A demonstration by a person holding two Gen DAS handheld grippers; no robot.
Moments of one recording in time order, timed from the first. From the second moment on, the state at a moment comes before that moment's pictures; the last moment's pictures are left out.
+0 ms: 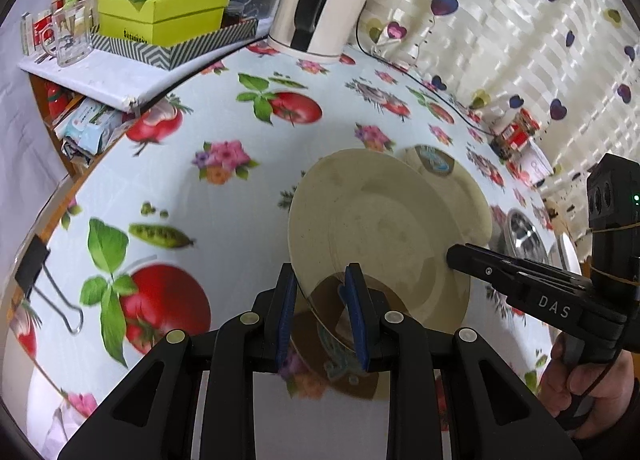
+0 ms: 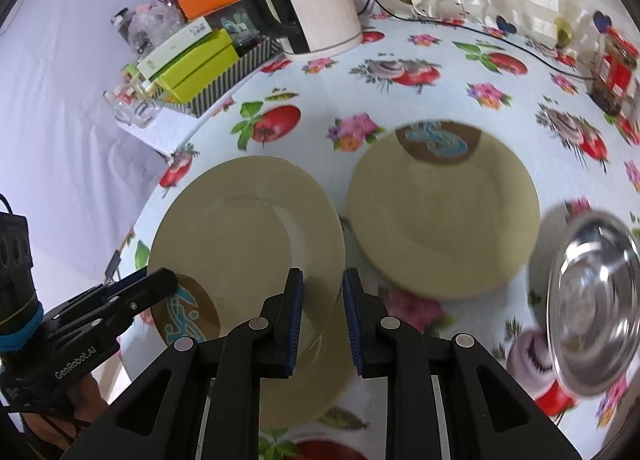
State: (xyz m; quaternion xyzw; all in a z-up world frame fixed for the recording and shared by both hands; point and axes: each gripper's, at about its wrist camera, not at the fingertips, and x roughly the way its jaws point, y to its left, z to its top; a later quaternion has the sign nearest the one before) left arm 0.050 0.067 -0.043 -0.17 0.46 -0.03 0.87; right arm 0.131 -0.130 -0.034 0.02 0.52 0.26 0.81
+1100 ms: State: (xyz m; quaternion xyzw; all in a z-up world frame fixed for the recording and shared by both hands) left arm 0.031 0.056 -0.060 -0.15 0.48 -0.03 0.86; right arm 0.099 -0.133 -0.058 -0.01 0.54 0.23 0.81
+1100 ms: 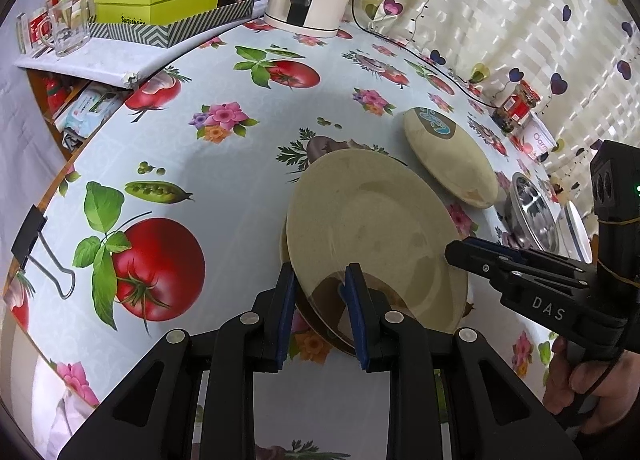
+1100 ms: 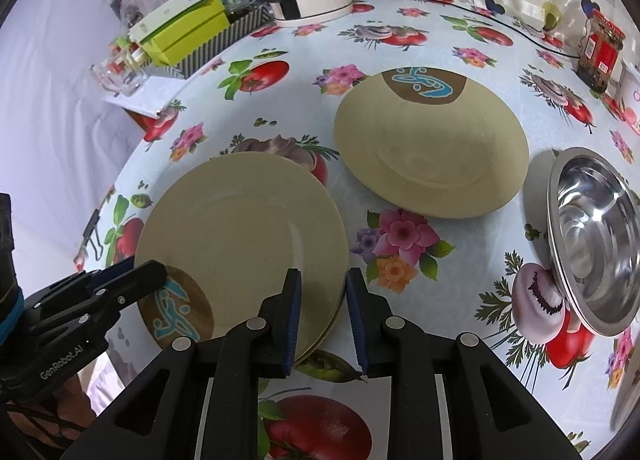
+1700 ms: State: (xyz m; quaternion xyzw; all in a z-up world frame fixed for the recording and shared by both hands) left arm 0.024 0.058 -0.057 -0.15 0.48 -0.02 0.86; right arm 0.090 -0.138 -0.054 0.00 0.53 0.24 0.81
